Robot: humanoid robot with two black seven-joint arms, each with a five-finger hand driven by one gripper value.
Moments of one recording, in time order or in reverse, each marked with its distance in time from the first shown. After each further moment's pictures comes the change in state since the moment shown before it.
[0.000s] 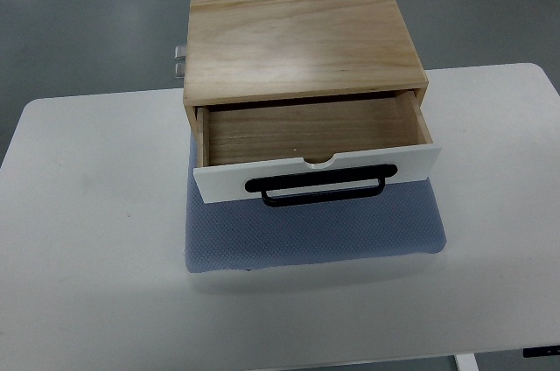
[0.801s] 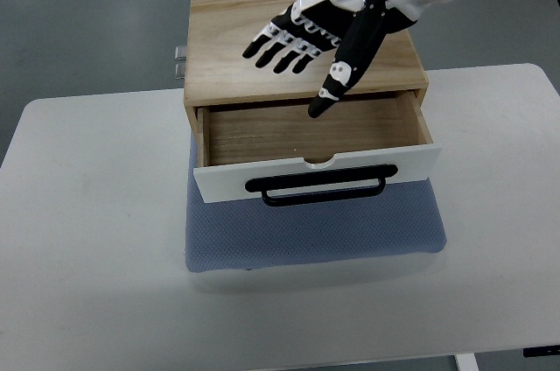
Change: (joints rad) left arm 0.000 0.000 0.000 0.000 0.000 0.000 0.001; right arm 0.658 0.070 -0.804 0.508 -0.022 0.382 -0.160
